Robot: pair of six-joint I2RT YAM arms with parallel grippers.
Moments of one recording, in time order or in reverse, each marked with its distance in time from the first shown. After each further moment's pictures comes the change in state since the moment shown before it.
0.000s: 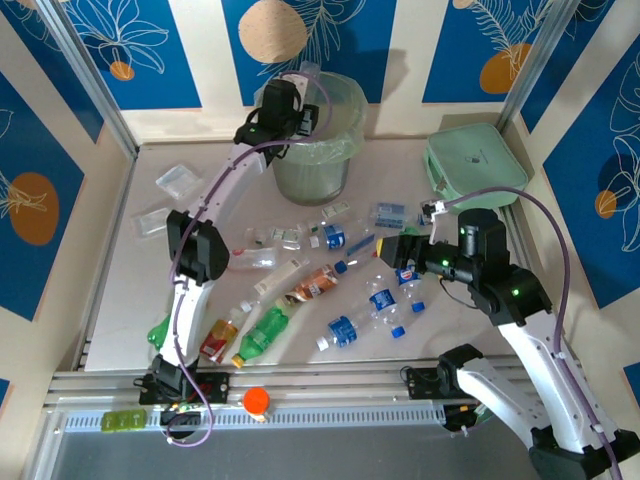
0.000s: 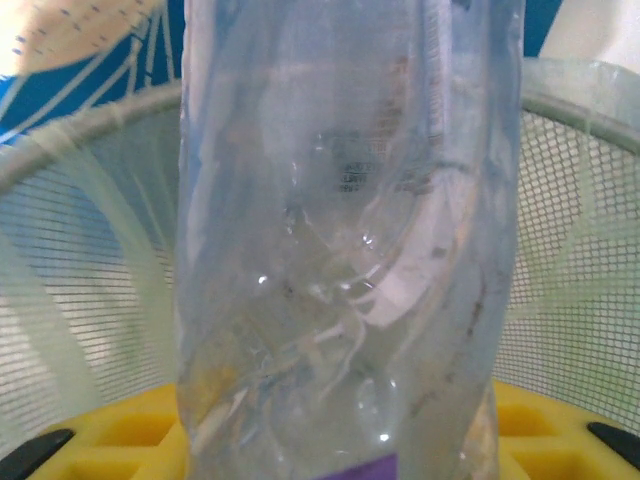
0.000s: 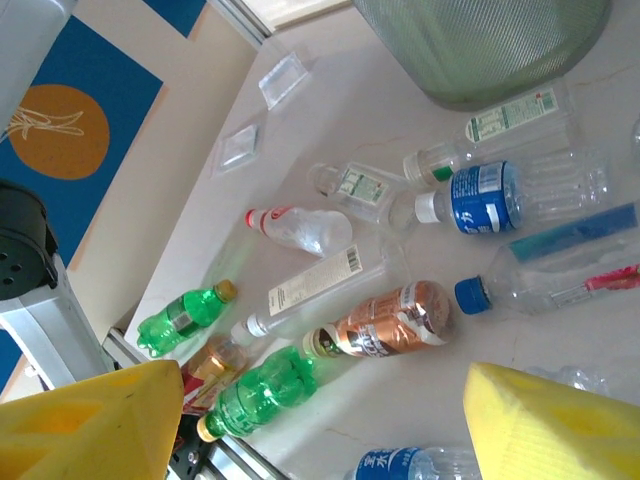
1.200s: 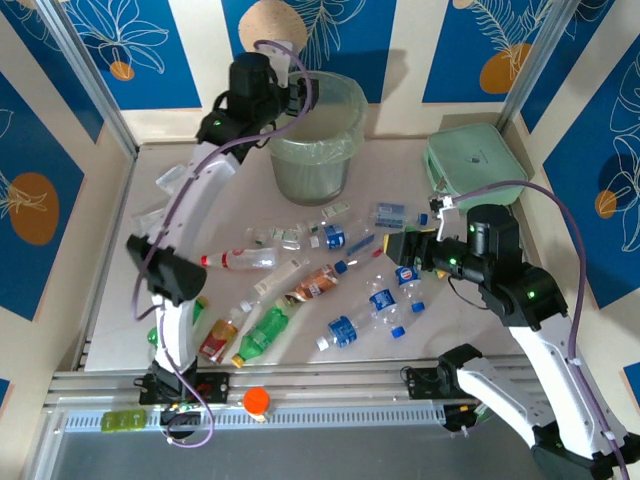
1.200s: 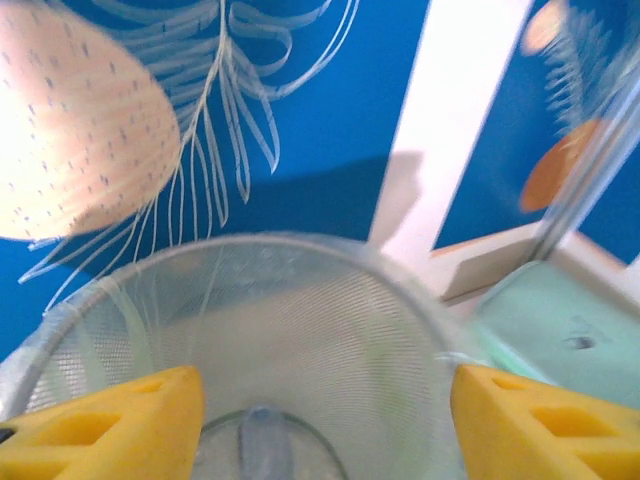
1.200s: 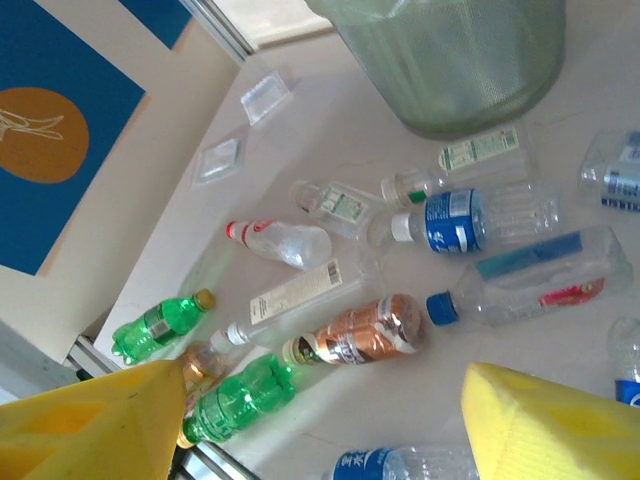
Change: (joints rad) left arm -0.047 -0.372 -0.091 -0.096 0.098 -0.075; right arm 0.022 0.028 0.135 -0.120 0.089 -0.051
